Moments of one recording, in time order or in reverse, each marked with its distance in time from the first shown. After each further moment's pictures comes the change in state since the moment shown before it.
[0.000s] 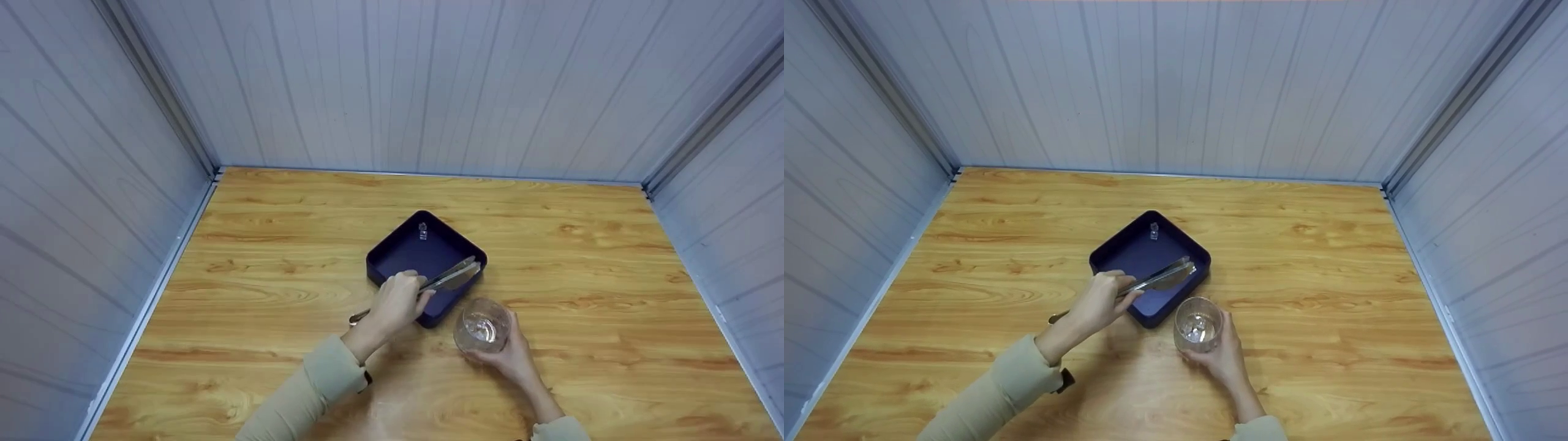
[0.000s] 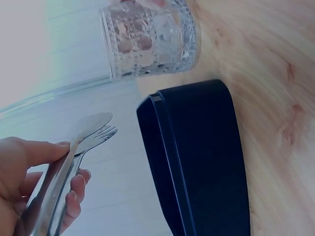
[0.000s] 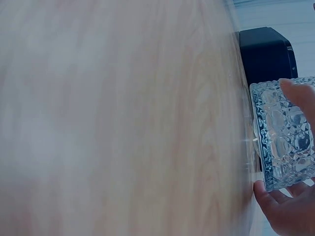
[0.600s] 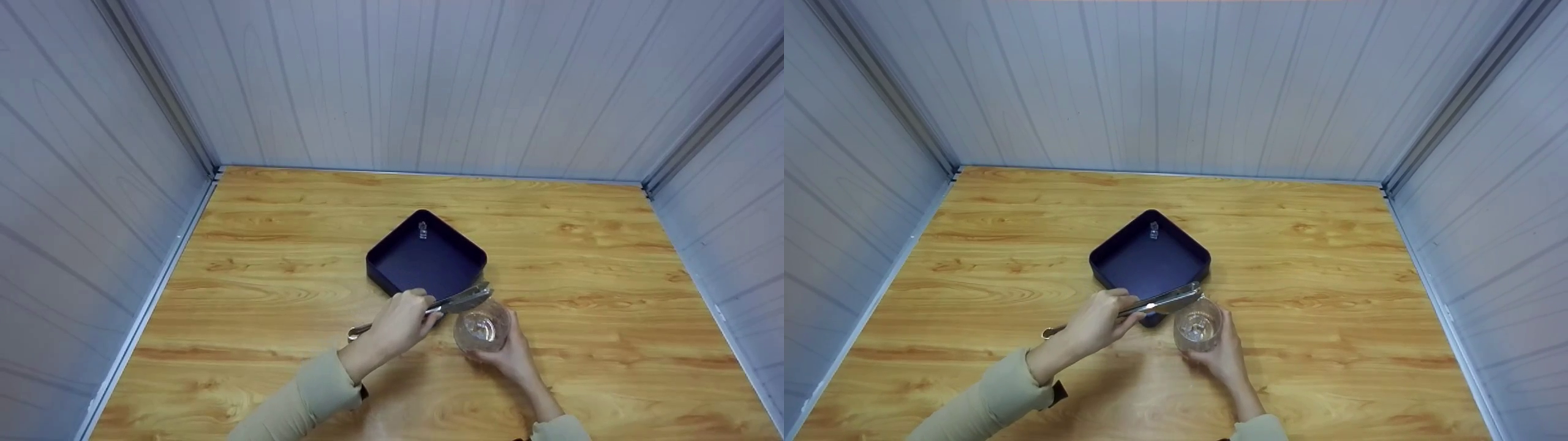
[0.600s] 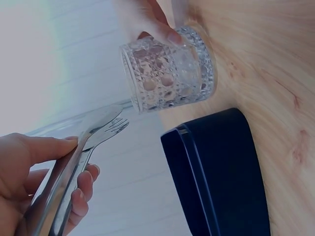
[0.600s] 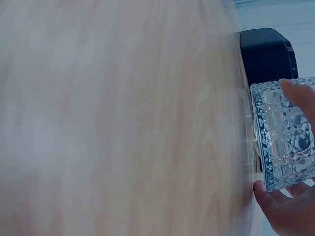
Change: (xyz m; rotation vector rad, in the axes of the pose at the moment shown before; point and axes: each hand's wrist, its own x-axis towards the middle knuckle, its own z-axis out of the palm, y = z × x) left_hand -0.019 0.023 -0.012 0.016 -0.047 0.124; right_hand 0.002 0.016 0.000 -0.008 -0.023 0.008
